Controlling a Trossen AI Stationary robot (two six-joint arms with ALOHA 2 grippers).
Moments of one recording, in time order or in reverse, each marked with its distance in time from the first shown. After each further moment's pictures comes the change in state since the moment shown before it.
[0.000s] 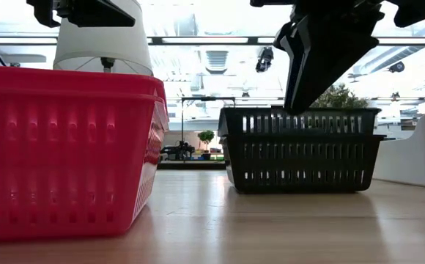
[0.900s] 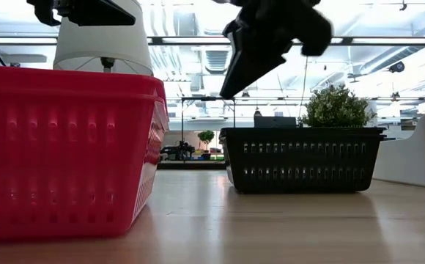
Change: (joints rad) left arm 0.000 0.000 0.000 0.010 0.000 -0.001; right arm -0.158 -0.034 -0.030 0.260 0.043 -0.478
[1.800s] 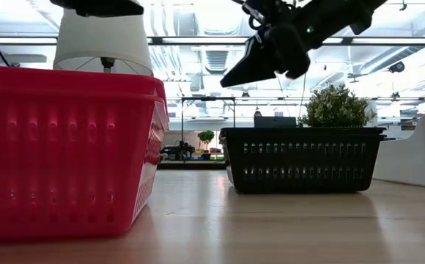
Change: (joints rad) left arm 0.000 0.055 -0.001 0.152 0.000 -0.113; right arm -0.183 -0.293 -0.539 0.771 -0.097 -0.239
